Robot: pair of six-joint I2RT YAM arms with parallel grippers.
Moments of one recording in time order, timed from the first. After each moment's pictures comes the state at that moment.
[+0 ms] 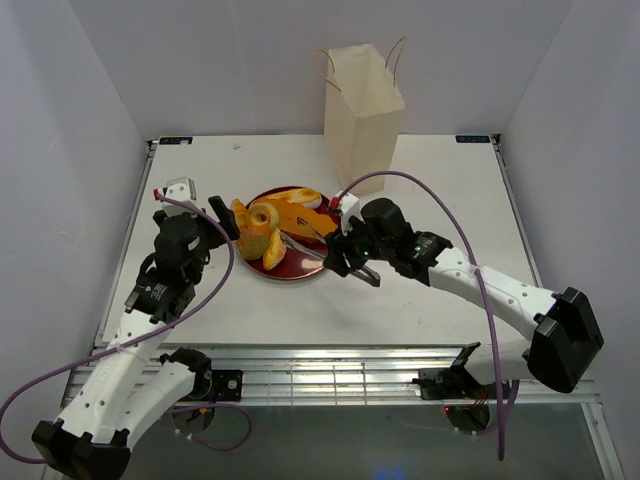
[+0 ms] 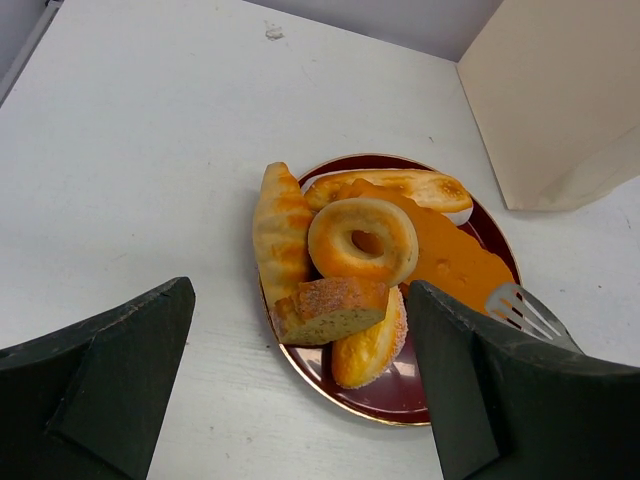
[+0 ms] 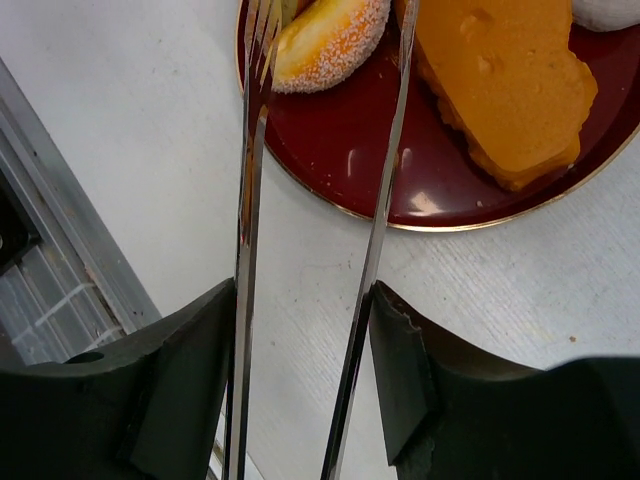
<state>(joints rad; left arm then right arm) -0.38 0.77 0.82 -0.31 -0.41 -0.33 0.82 1.31 0.99 -0.27 -0.23 0.06</state>
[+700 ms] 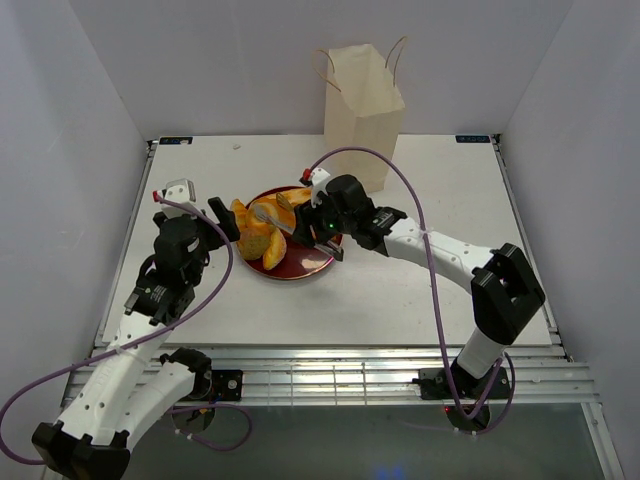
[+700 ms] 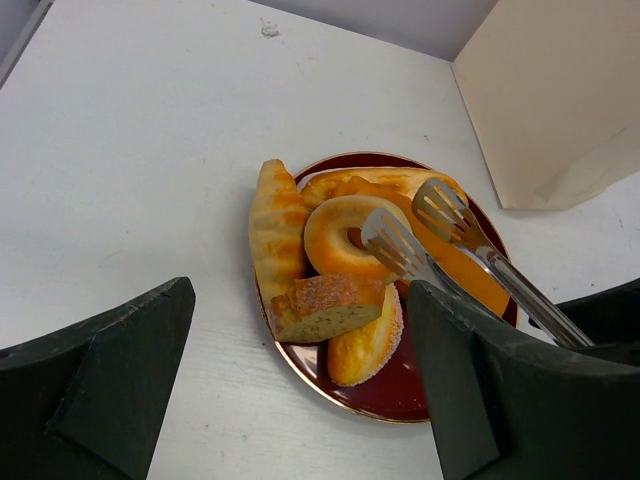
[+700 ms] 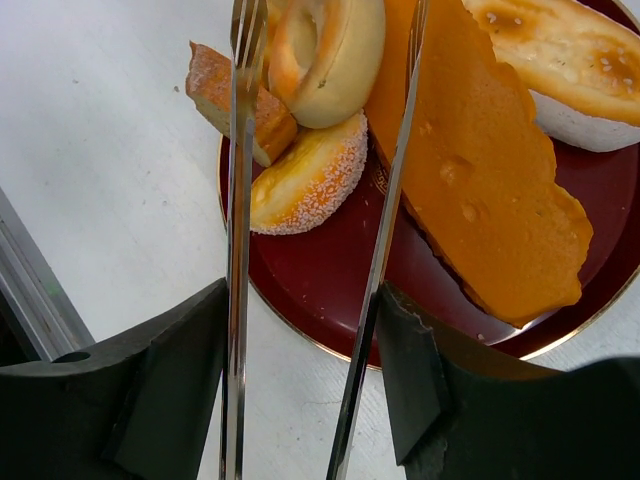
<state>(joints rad) -0.38 0.76 0.81 -0.31 -0.40 -0.35 0.82 1.66 1.26 -0.13 -0.20 0.18</state>
